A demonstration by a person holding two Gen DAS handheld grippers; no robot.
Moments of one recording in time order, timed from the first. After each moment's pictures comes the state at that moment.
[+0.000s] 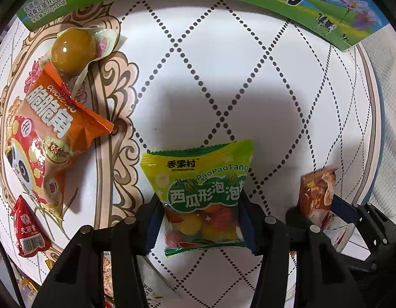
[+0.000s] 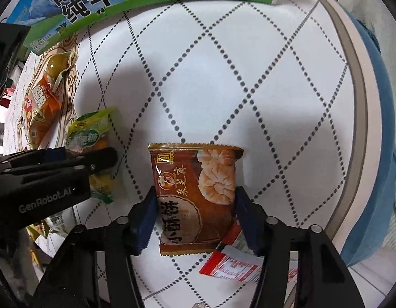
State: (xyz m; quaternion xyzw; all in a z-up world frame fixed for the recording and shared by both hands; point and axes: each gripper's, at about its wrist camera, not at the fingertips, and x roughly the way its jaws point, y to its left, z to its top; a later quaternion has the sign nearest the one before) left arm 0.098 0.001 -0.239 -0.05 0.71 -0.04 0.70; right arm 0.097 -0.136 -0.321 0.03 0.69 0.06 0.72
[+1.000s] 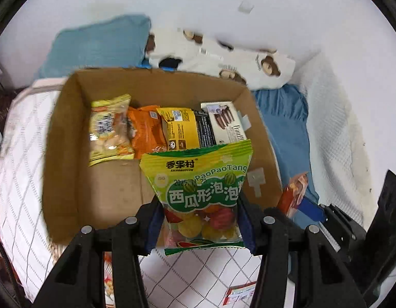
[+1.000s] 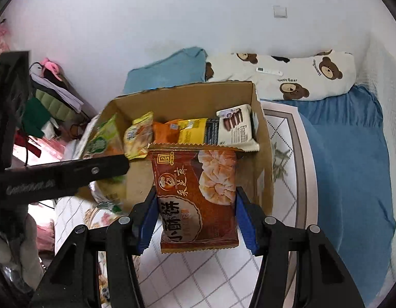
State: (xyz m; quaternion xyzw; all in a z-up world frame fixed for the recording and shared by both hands) left arm 0.290 0.020 -0.037 -0.12 0.61 -0.12 0.77; right arm 0.297 -0.163 -0.117 0.07 0.55 0.11 0.83
